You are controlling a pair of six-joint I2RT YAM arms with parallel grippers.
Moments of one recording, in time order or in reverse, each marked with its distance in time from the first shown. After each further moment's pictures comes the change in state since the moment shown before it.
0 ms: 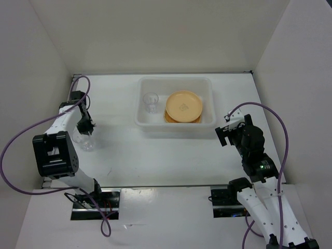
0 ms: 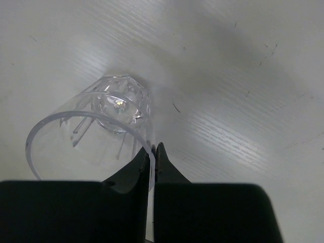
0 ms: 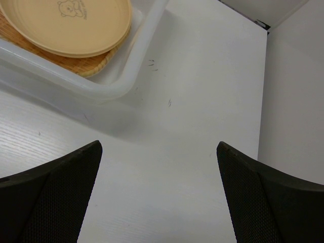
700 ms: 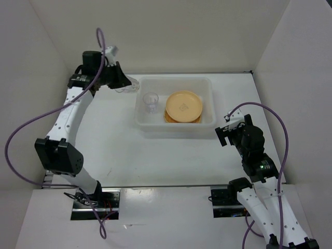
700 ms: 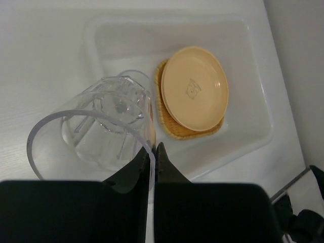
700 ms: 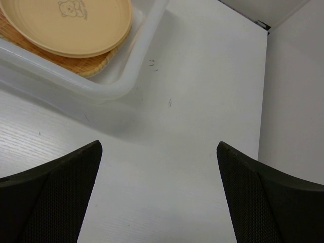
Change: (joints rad) left arm -0.259 -0.027 0.517 0.200 0.634 0.020; right arm 0.001 0.000 0.000 0.000 -0.001 0.000
